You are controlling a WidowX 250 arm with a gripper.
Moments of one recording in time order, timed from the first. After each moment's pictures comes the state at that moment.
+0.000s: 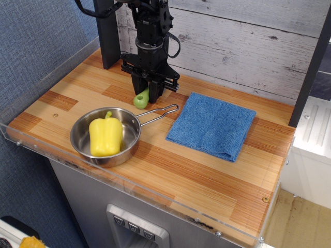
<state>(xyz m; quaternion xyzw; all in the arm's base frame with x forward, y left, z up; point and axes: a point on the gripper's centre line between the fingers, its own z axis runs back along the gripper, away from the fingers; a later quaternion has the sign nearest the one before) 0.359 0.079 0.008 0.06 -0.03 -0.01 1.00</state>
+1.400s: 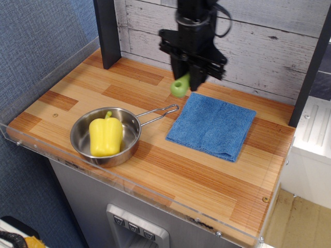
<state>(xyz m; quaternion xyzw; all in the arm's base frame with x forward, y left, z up) 0.355 -0.010 0.081 0.04 -0.11 -0.10 0.99</state>
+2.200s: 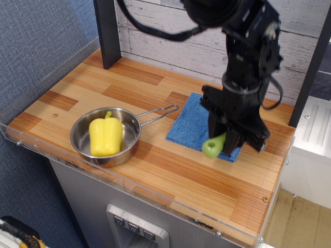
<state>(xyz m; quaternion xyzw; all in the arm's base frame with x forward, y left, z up) 0.304 -0.081 0.037 0.04 -0.06 -0.20 0.98</state>
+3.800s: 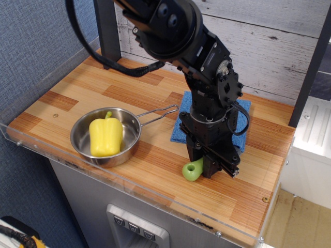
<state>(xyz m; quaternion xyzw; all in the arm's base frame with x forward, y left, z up) 0.280 -0.060 0.002 0.00 -0.08 -0.22 0.97</state>
